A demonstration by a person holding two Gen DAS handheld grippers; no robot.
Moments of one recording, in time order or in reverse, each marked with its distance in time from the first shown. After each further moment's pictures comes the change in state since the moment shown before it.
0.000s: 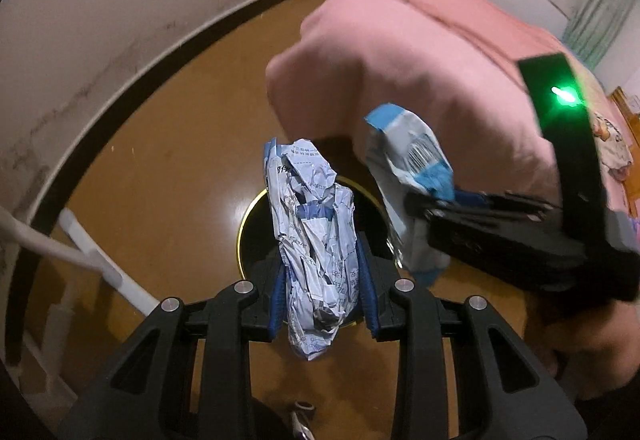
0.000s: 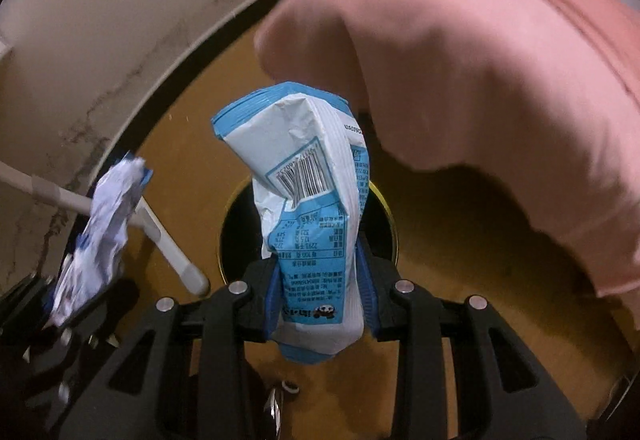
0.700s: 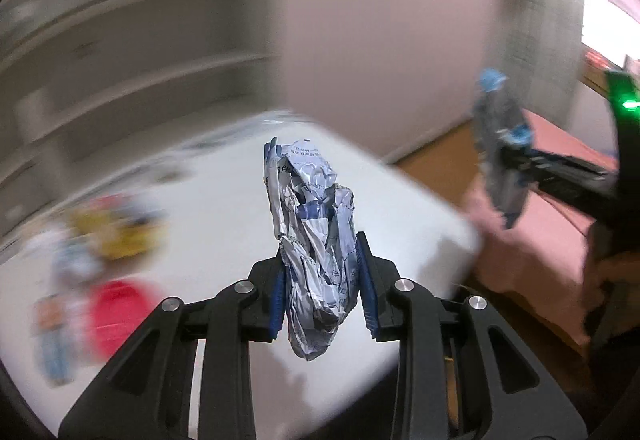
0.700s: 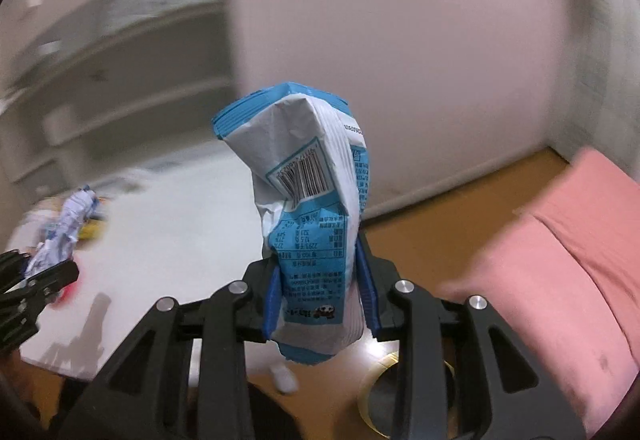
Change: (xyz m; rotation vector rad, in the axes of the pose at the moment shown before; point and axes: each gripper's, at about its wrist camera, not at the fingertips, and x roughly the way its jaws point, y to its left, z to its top) left arm -0.376 0.095 -0.082 -0.184 -0.469 0.362; right arm -0.298 0.238 -0.019 -0.458 -0.592 0.209
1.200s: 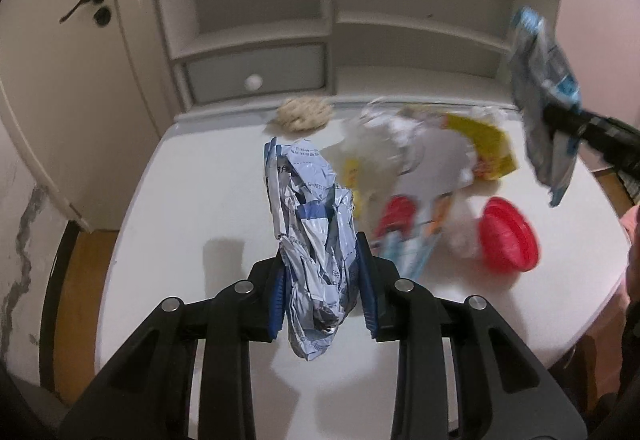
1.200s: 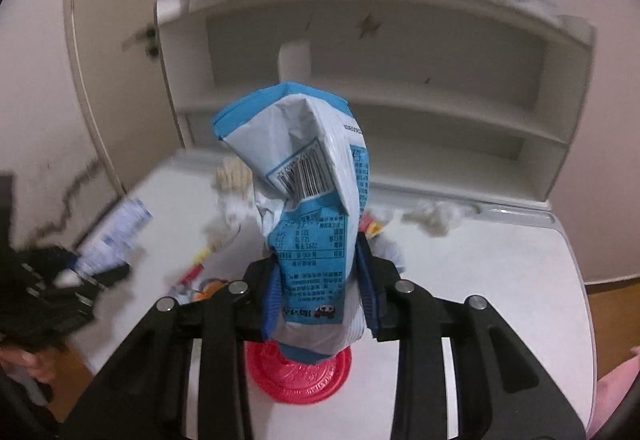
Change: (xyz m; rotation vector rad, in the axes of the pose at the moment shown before) left arm -0.146 0.275 -0.106 -0.417 0.103 0.544; right arm -0.002 0.344 0.039 -0.392 0.011 0.606
